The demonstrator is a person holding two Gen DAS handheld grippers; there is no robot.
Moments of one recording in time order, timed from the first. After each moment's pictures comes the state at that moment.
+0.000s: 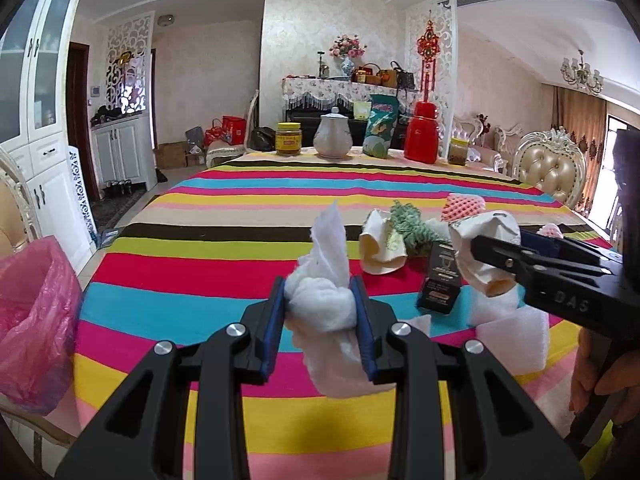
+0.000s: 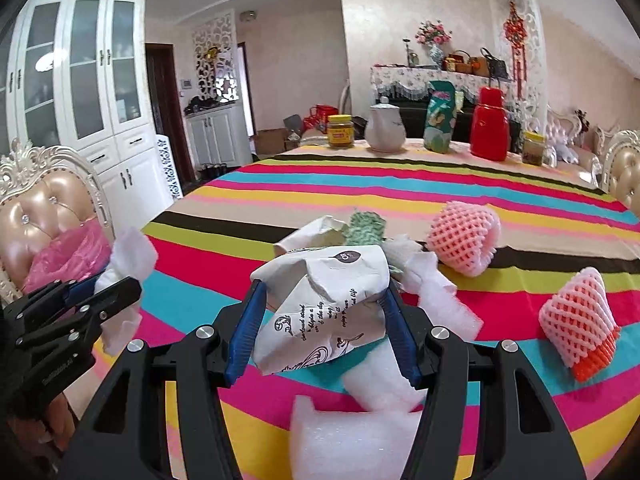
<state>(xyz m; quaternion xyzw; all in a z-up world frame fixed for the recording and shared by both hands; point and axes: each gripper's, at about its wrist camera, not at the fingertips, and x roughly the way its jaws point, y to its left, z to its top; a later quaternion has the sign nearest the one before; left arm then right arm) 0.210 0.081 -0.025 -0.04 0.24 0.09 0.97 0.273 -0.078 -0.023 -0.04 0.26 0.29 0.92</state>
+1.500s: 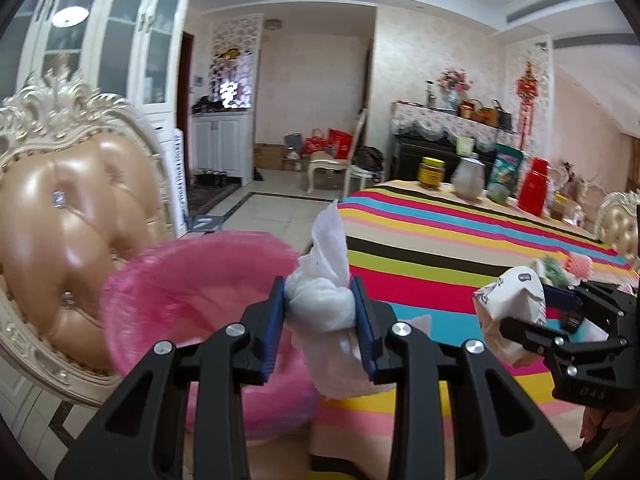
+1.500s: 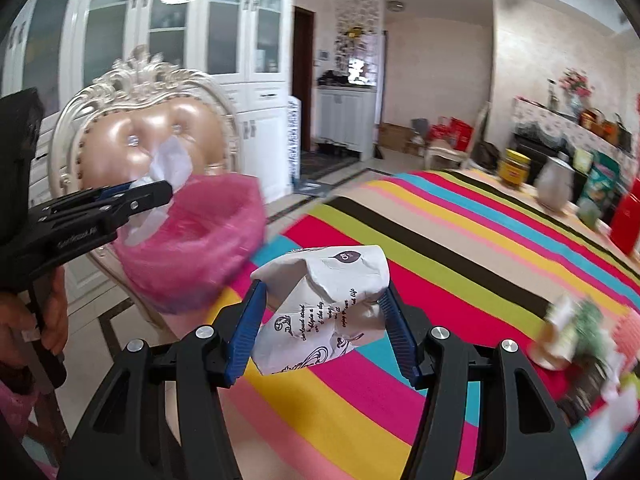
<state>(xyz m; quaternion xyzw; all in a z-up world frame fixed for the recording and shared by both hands) 0.064 0.295 0.013 -0.10 0.20 0.26 0.94 0.176 0.140 -0.012 -0.15 0.23 0.48 0.83</state>
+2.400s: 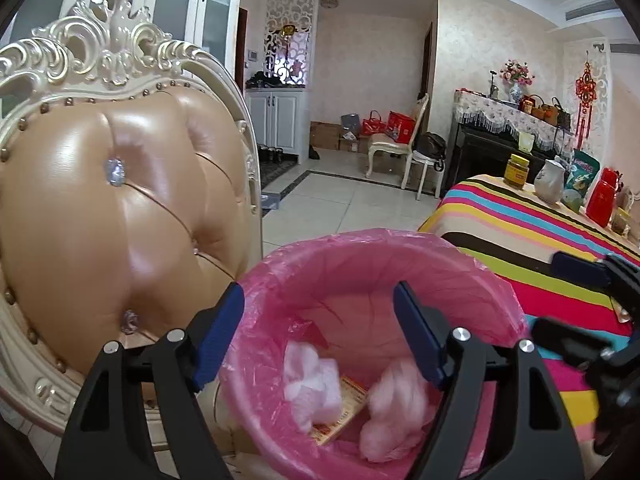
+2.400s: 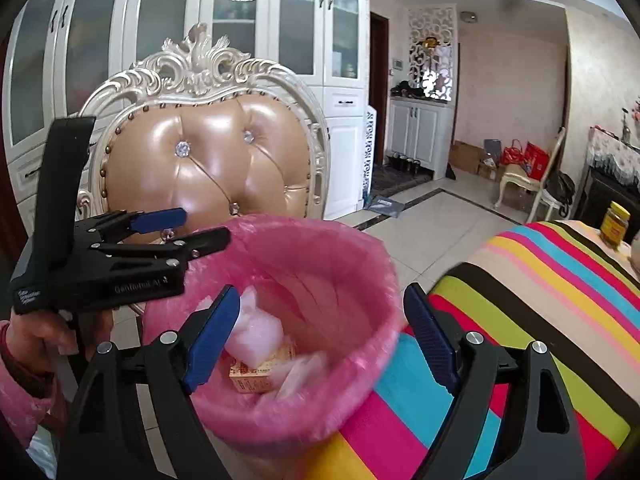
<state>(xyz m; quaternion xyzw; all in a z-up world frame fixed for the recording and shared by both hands) 0.049 0.442 -0.013 -0.12 0.23 0.34 0.90 0.165 0.297 -0.011 -0.16 0.20 0.58 0.77</state>
